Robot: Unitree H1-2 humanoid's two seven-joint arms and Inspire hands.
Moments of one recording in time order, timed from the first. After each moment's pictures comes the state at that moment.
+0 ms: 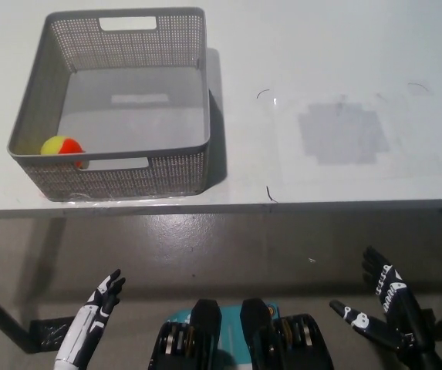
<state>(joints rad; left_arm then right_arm) -0.03 0.20 -0.03 0.37 0.10 -0.40 -0.08 -0.01 -0.14 0.06 0.22 0.11 -0.23 0.09</state>
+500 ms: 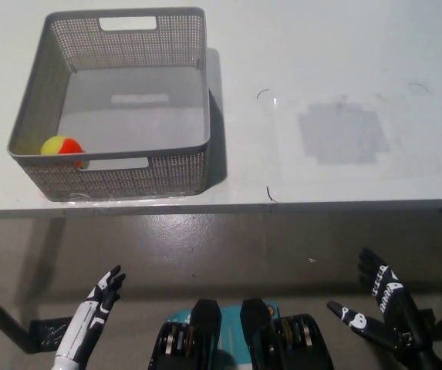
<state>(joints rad) -0.04 0.20 -0.03 0.37 0.10 -0.40 -0.08 -0.02 -0.14 0.06 0.24 0.12 -0.22 0.12</state>
